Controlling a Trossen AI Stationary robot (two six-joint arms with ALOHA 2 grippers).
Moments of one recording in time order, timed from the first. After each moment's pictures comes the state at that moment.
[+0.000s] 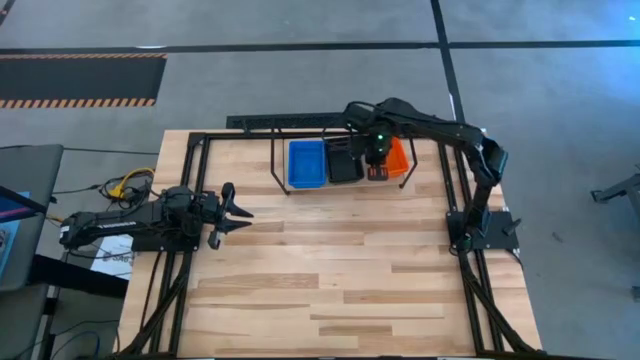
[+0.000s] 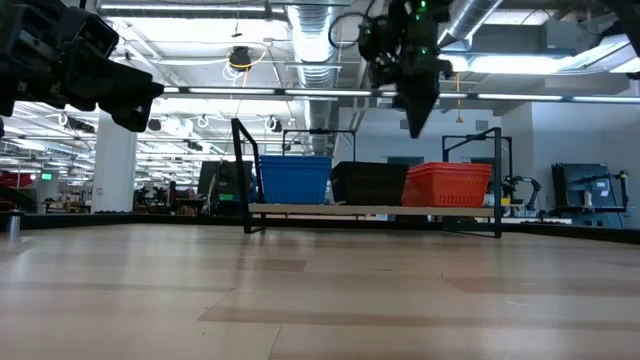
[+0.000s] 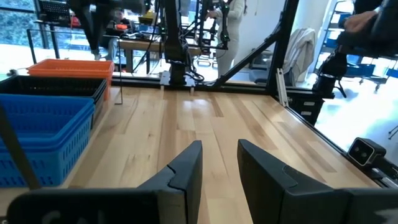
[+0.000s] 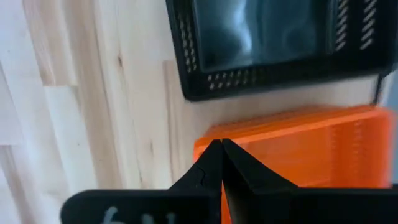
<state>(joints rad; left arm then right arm) 0.18 0.14 0.02 0.07 0.31 -0.09 -0.47 1.83 1.77 -1.38 0.00 -0.47</state>
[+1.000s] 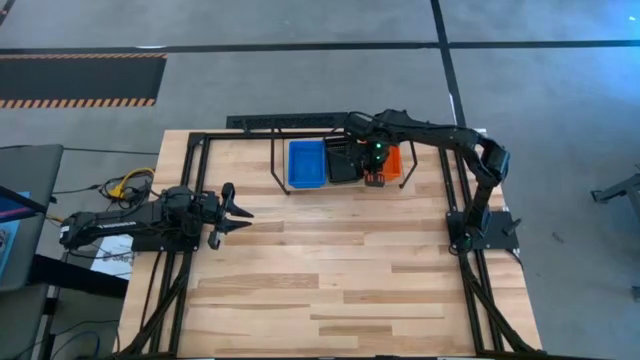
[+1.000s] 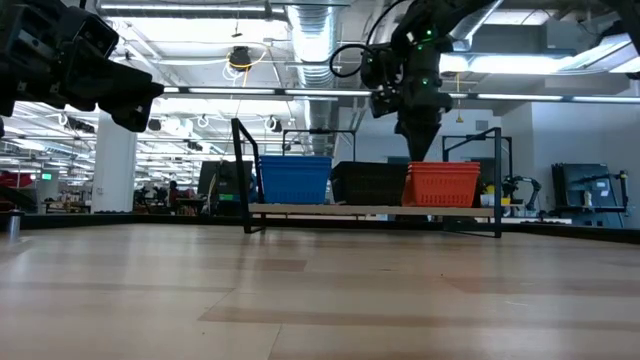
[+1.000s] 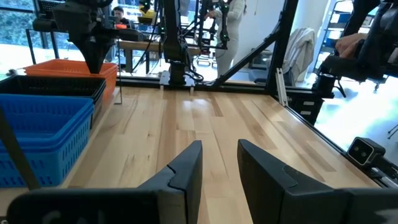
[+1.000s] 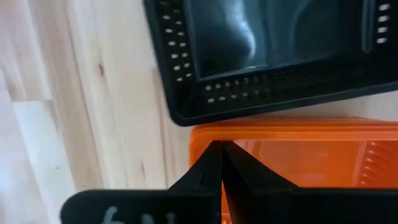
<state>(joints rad) 0.18 0.14 0.02 0.06 0.31 -0.09 -0.50 1.82 1.54 -1.15 -0.03 -0.44</state>
